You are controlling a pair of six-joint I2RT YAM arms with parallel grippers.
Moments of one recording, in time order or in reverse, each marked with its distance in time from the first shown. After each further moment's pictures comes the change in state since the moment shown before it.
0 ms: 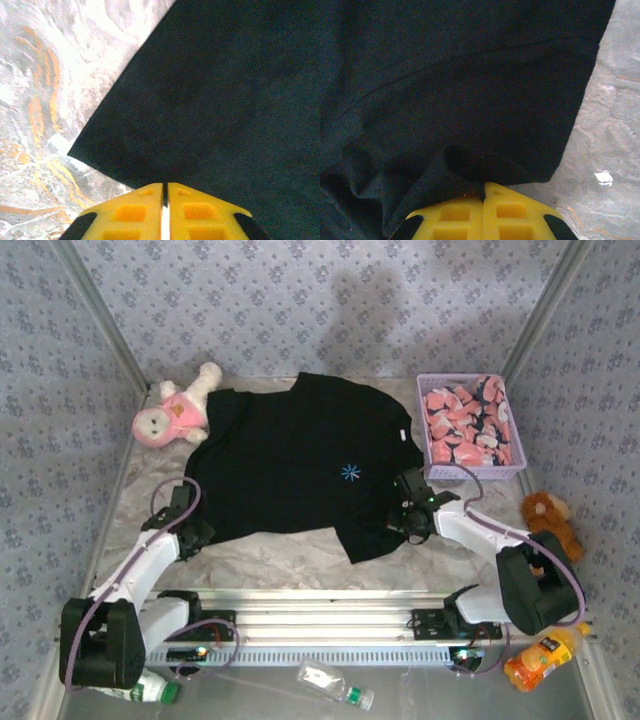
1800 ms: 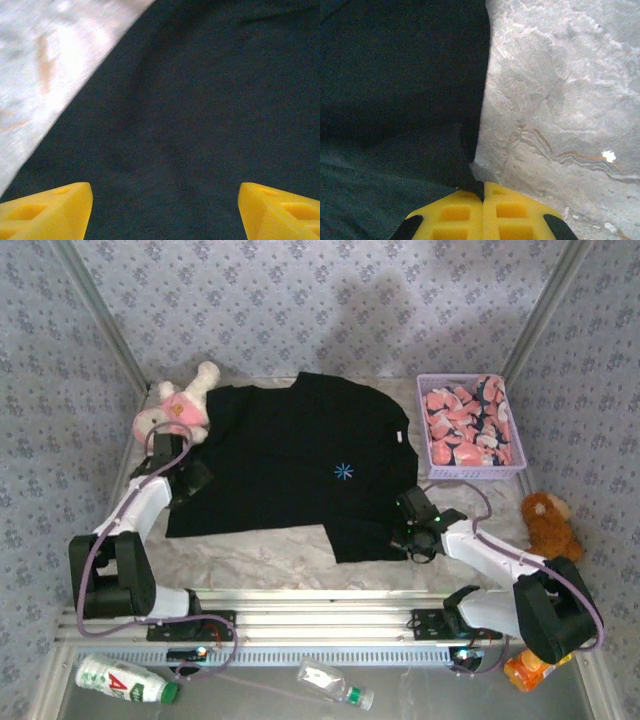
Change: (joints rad) left arm 0.162 0.338 0.352 0.117 0.112 0.256; right arm 0.057 -0.151 -0.125 -0.061 0.008 0.131
